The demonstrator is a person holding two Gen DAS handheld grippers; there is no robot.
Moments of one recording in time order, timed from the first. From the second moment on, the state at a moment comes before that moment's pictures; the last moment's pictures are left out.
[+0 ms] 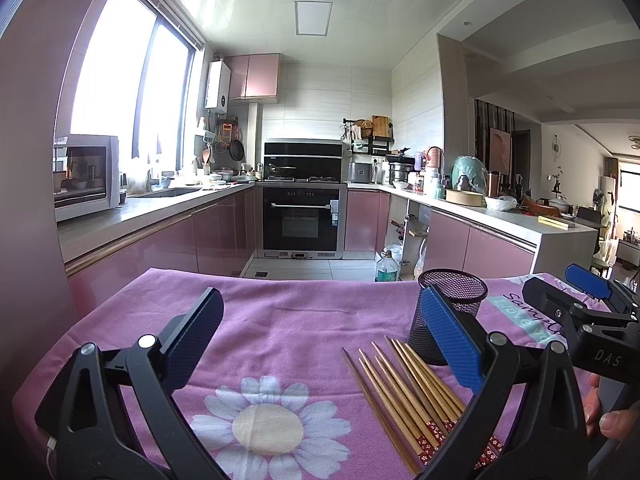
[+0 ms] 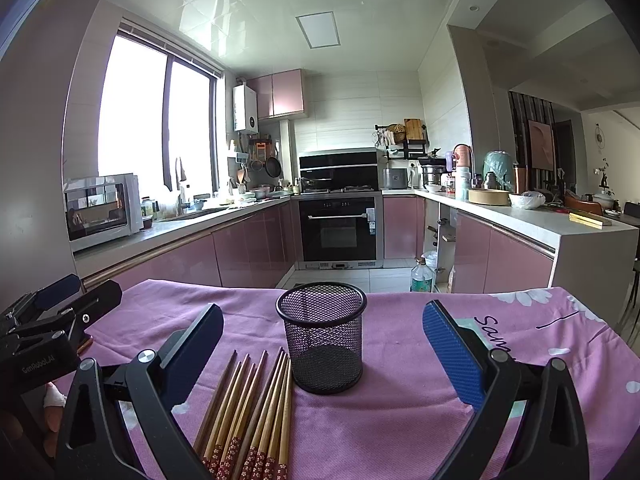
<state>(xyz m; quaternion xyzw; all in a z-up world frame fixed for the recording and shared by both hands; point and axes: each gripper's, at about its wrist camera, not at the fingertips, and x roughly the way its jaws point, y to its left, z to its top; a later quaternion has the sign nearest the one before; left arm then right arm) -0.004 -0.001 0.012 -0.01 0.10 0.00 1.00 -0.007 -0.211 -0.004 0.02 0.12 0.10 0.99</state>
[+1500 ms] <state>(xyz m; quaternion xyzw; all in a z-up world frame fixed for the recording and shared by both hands) -0.003 -0.002 0.010 -0.01 0.10 0.00 0.99 -0.006 -0.211 -0.004 0.02 0.12 0.10 0.99</state>
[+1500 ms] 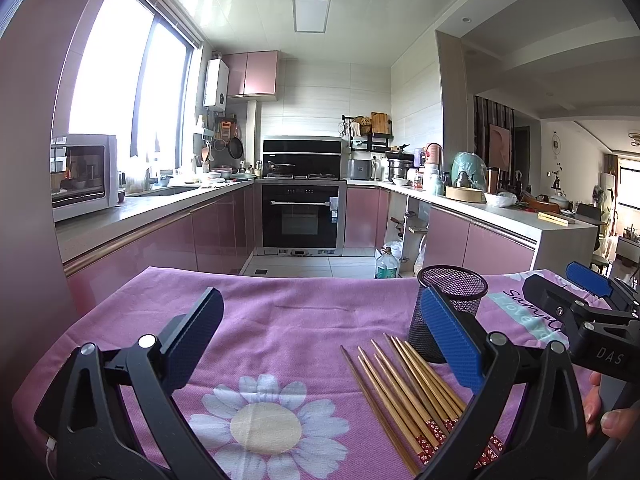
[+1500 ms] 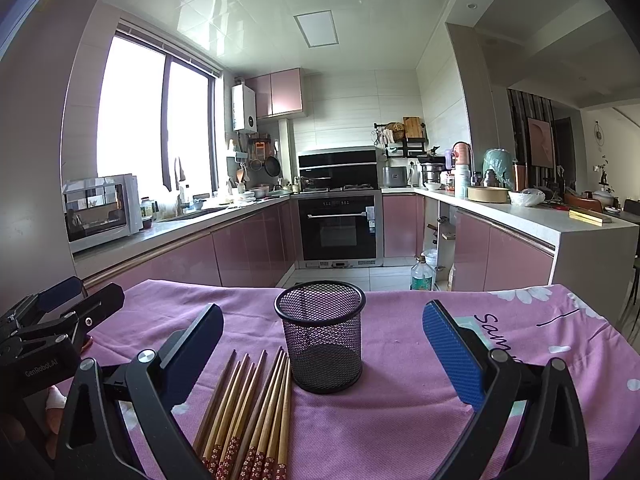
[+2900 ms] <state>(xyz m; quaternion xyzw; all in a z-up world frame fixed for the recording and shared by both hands) 0.074 -0.023 -0.061 0.07 0.34 -0.09 0.93 0.059 -0.181 -0.071 -0.05 0.39 0.18 0.90</state>
